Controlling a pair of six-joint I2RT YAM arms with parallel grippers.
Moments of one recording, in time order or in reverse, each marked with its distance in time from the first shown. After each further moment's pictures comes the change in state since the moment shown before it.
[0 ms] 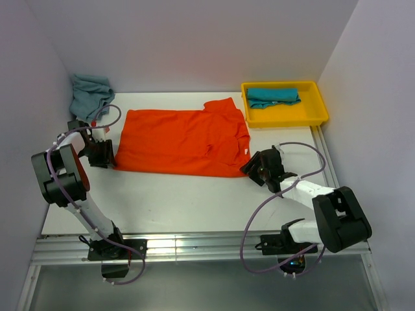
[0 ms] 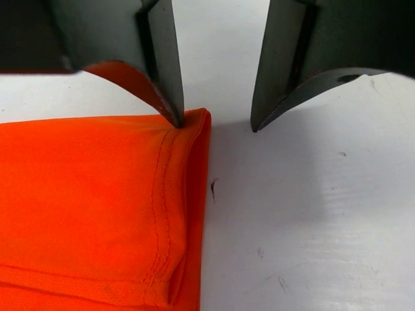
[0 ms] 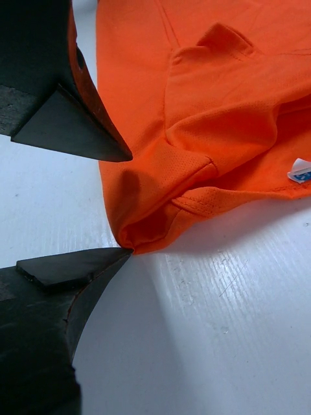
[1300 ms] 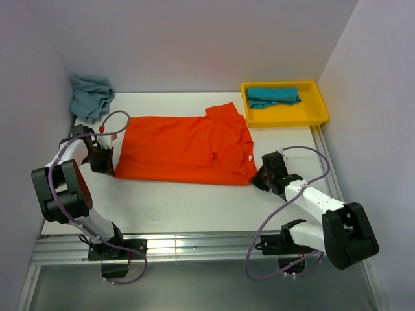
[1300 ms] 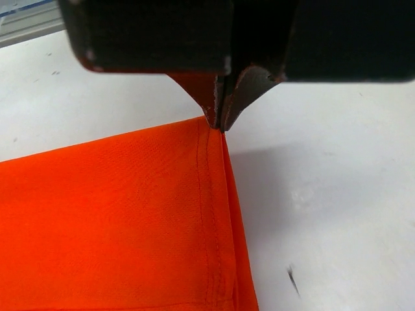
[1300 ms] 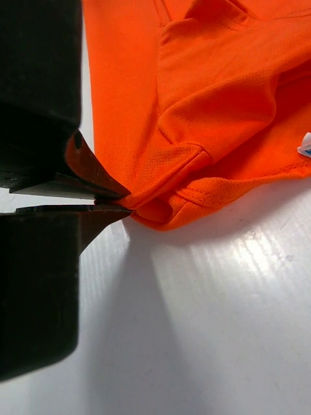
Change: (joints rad) left arm -0.045 -0.185 -0.115 -0.090 -0.010 0.111; right arm -0.002 -0.127 0.011 -0.268 0.017 -0.014
